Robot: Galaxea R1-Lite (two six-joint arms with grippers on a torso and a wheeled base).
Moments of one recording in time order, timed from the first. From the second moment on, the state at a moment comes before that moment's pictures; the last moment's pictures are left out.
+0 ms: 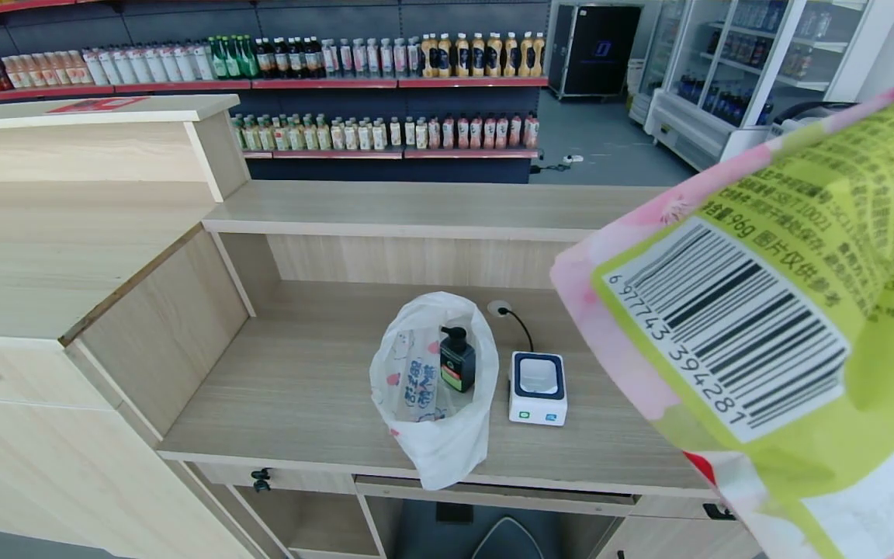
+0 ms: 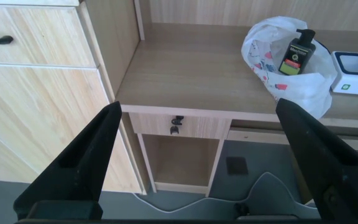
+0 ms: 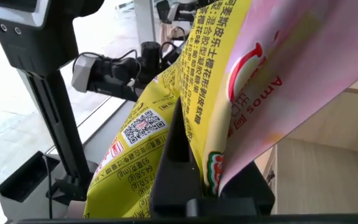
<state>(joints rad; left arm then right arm) 0.00 0.00 0.00 0.00 0.00 0.00 0.35 1.48 -0.86 -1.50 1.53 0.68</state>
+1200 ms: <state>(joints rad) 0.00 0.00 0.00 0.00 0.00 0.00 0.20 1.25 -0.60 -1.51 1.53 0.49</state>
